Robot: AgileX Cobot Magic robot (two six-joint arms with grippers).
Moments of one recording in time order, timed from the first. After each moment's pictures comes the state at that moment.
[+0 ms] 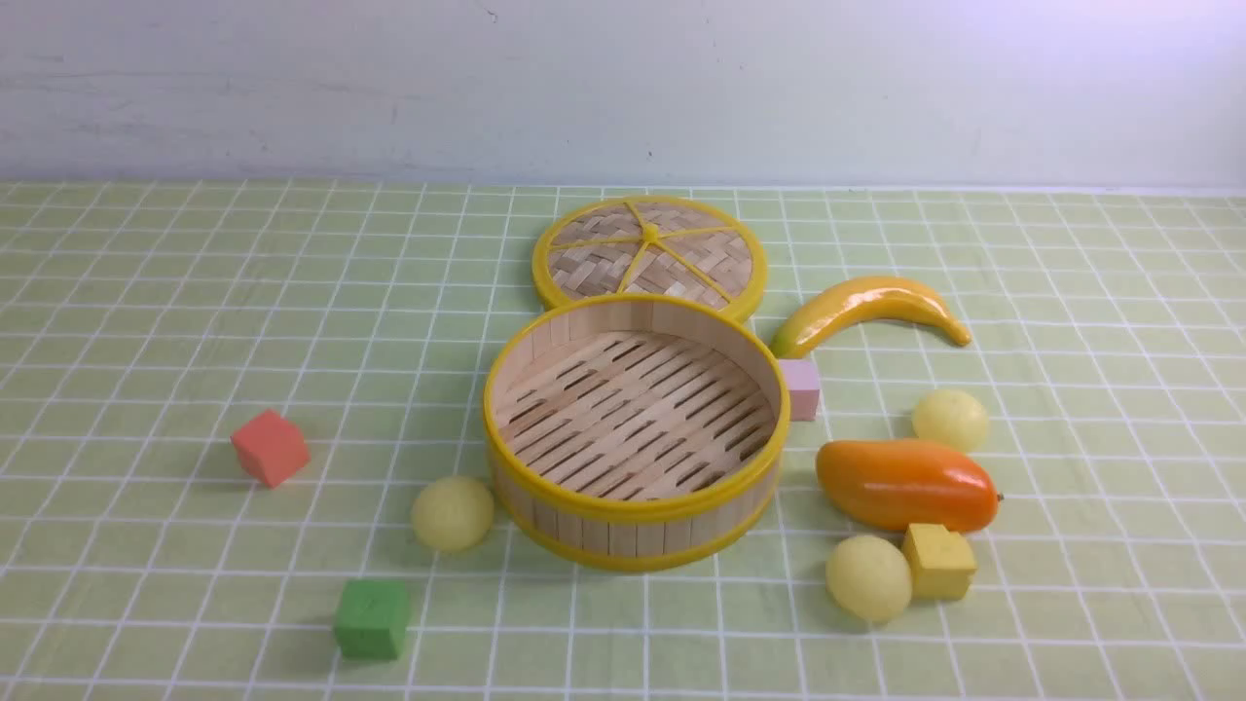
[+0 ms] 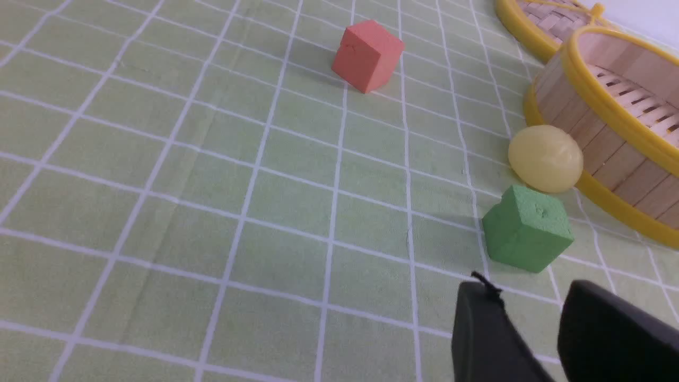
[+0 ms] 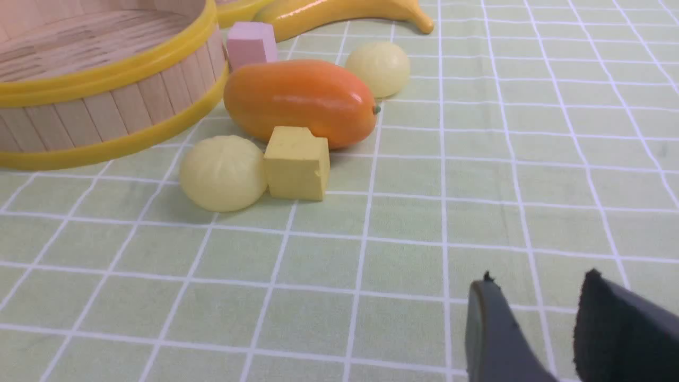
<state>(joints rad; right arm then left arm) 0.08 -0.01 0.02 0.09 0.39 -0.05 -0.09 -0.01 0.03 -0.06 0.37 -0.32</state>
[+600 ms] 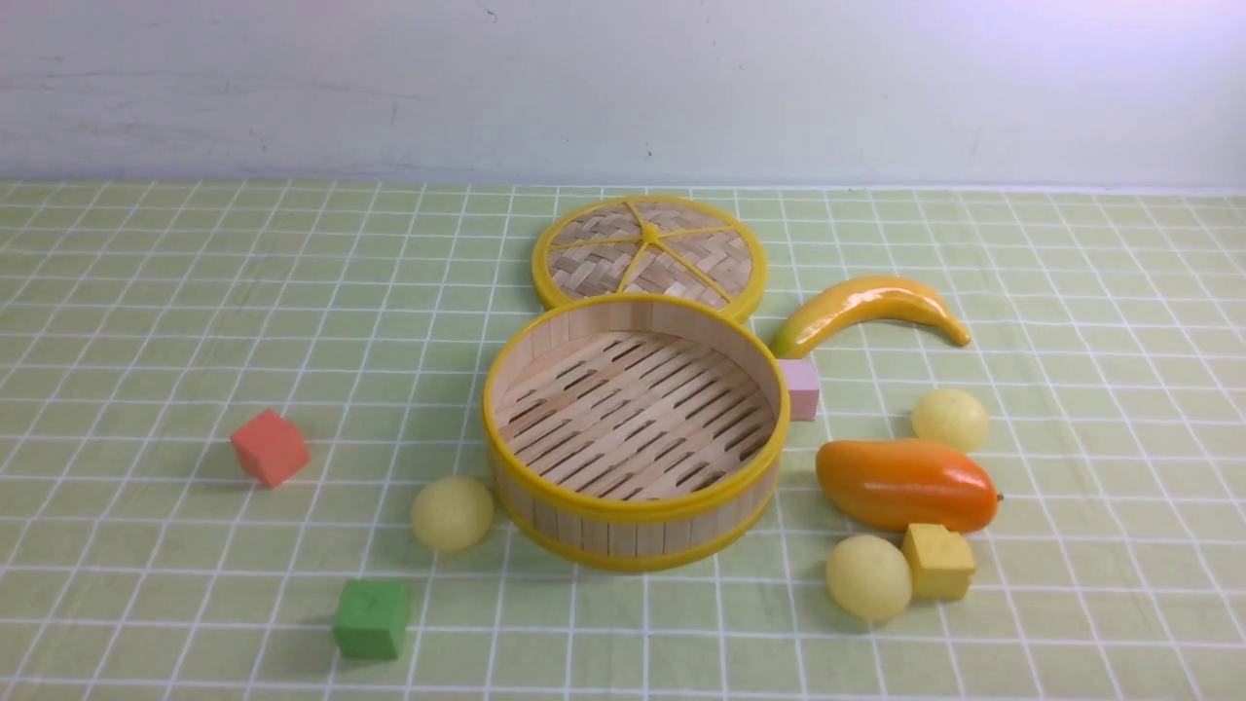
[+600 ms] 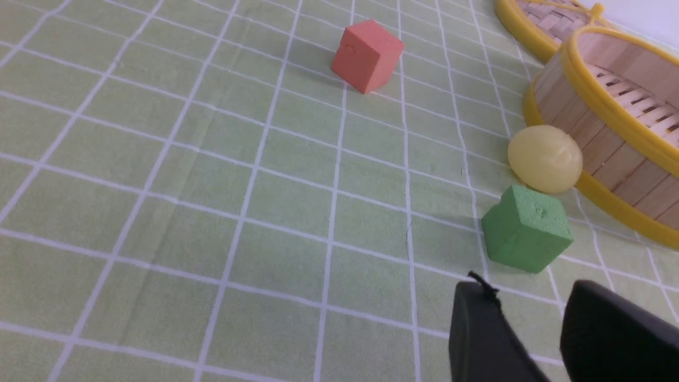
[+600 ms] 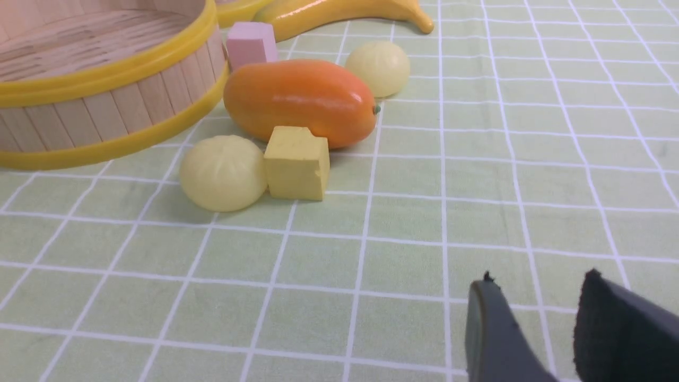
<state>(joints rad) 0.08 -0.01 0.02 0.09 0.39 -0.05 -0.09 -0.01 0.03 -0.06 0.36 -0.32</state>
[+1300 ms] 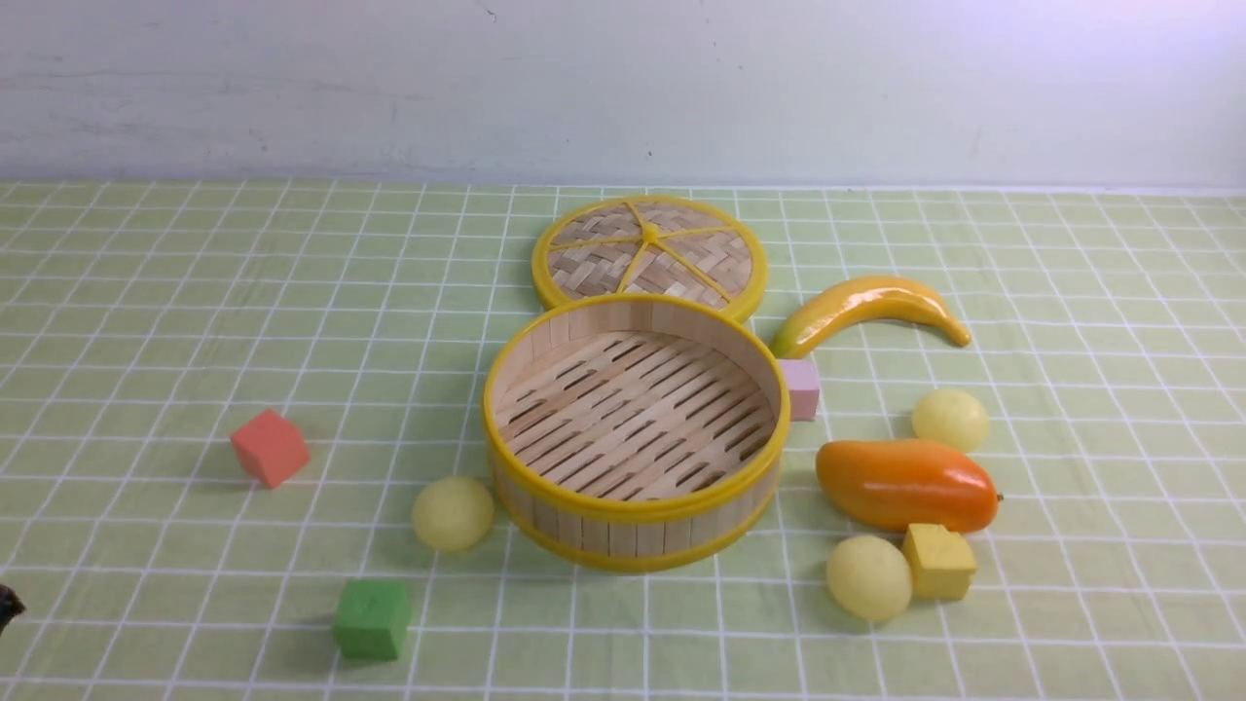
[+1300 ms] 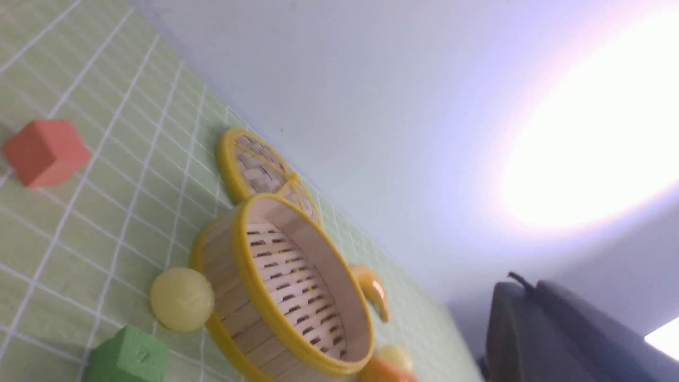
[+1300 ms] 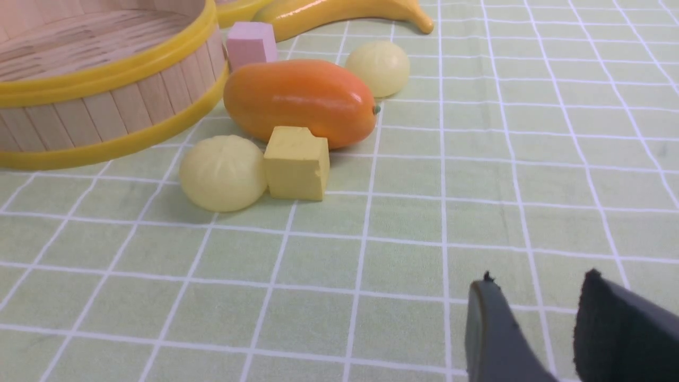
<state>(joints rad) 0.08 -0.01 0.02 0.09 0.39 -0.05 -0.16 0.11 -0.36 -0.48 0.39 -0.39</state>
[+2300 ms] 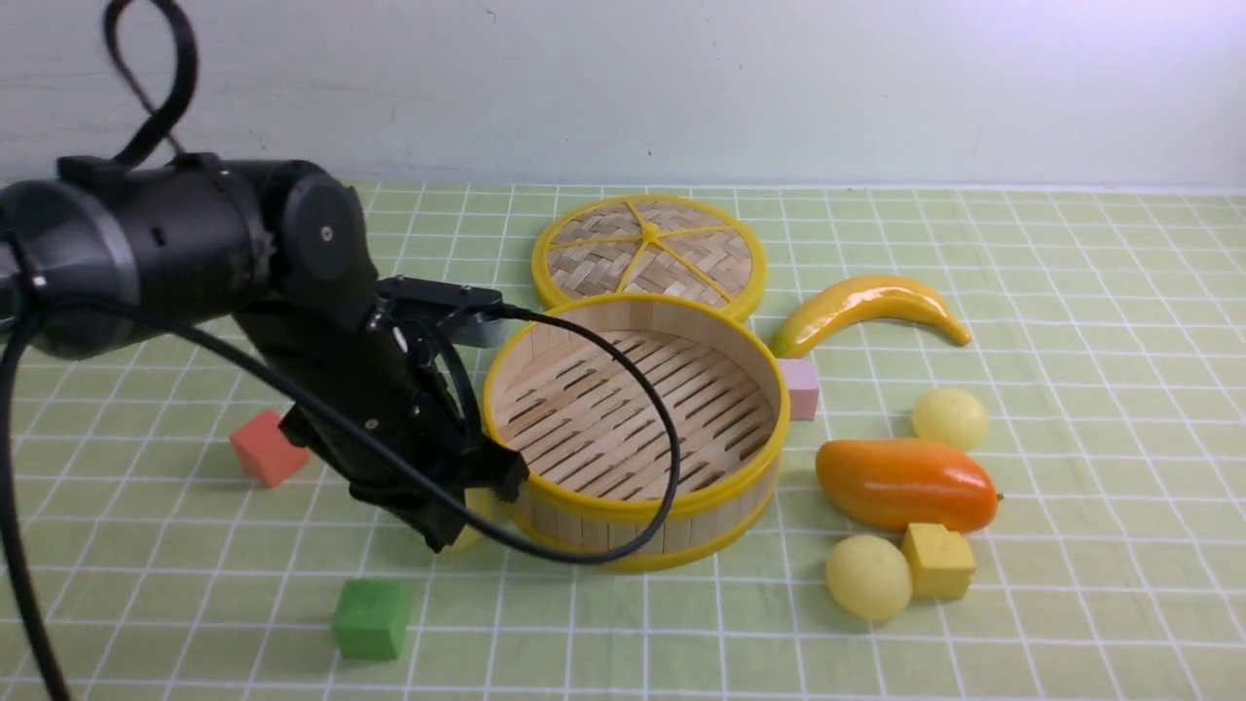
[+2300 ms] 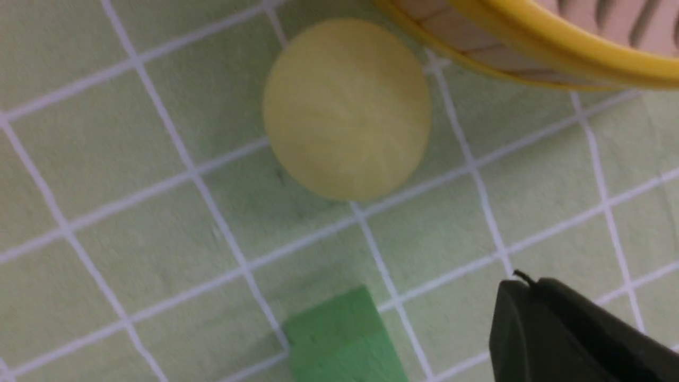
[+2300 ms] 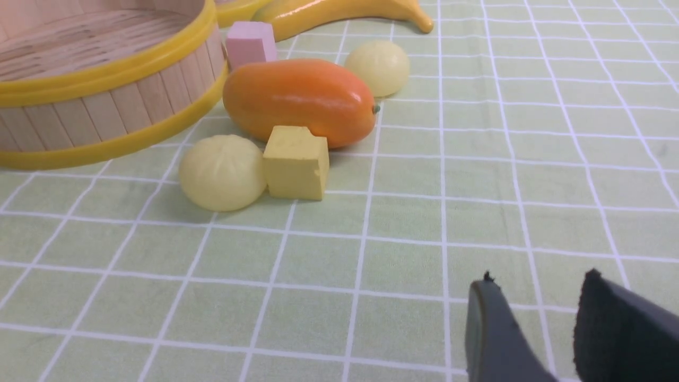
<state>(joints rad) 0.08 -0.01 0.02 0.09 0.39 -0.05 -0.37 1.78 -1.30 -0.15 0.92 0.10</state>
